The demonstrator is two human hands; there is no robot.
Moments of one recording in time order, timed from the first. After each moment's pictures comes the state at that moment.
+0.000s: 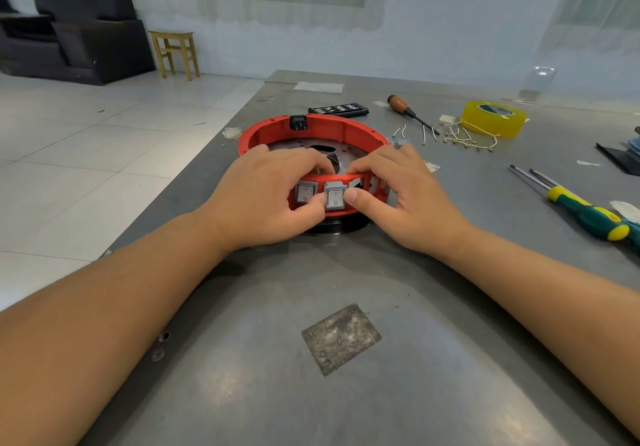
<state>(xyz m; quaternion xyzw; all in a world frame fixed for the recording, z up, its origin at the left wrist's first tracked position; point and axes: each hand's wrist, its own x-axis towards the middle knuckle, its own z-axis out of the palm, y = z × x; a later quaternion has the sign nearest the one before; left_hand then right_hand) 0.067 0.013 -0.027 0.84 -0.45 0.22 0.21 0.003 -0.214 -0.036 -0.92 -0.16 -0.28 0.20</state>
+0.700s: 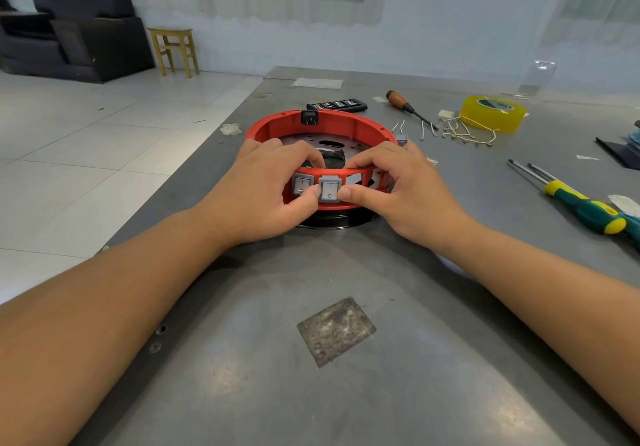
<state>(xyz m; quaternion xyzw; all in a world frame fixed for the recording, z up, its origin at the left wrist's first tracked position) 0.067 0.014 -0.032 0.85 -0.44 0.19 0.23 0.002 -0.214 -0.034 -0.92 -0.13 -0.25 0.26</state>
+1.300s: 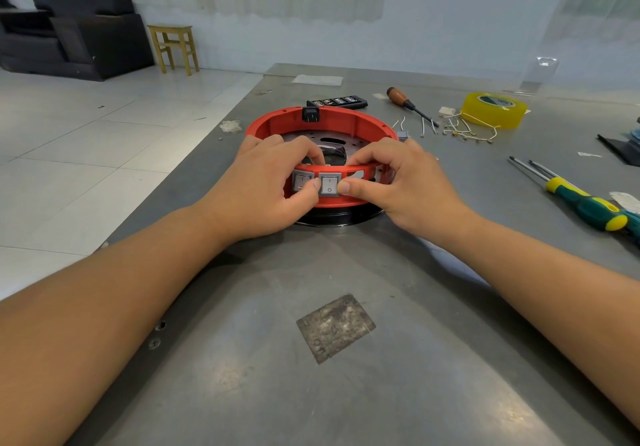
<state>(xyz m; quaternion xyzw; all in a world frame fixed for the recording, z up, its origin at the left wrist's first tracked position) 0.072 0.011 -0.036 0.85 -0.42 0.20 0.25 0.004 -0.213 -0.030 -0.92 -0.10 -0.24 0.30</state>
